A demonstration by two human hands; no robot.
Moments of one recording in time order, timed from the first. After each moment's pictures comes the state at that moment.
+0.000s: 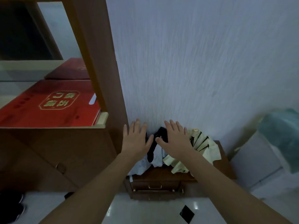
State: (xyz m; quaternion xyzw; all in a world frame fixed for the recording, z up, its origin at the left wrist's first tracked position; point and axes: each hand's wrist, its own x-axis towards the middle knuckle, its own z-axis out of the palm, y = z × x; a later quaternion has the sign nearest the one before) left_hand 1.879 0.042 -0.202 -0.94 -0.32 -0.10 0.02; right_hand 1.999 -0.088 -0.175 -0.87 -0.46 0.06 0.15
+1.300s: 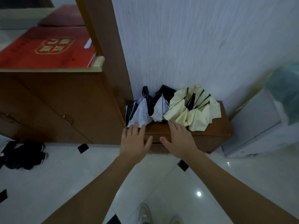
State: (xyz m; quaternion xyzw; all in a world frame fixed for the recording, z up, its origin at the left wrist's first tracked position) left_hand 1.764 -0.101 -0.313 -0.93 -0.36 -0.05 -0.06; right_hand 1.913 -0.223 -0.284 -0.87 -0.46 0.14 0.13
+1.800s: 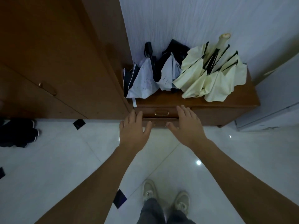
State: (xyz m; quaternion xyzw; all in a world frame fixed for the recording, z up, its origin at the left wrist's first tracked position) left_hand 1.747 -0.064 -0.484 -0.89 -0.42 -0.02 -0.17; right_hand 1.906 -0.189 -0.449 -0.89 -0.40 0.18 0.13
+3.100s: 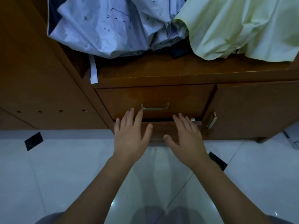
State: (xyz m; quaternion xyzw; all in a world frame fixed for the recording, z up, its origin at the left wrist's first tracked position) left_hand 1.846 -0.025 -0.882 -0.91 -0.38 -0.12 -0.10; right_hand 1.981 -0.160 -0.890 -0.86 -0.43 0.12 0.24
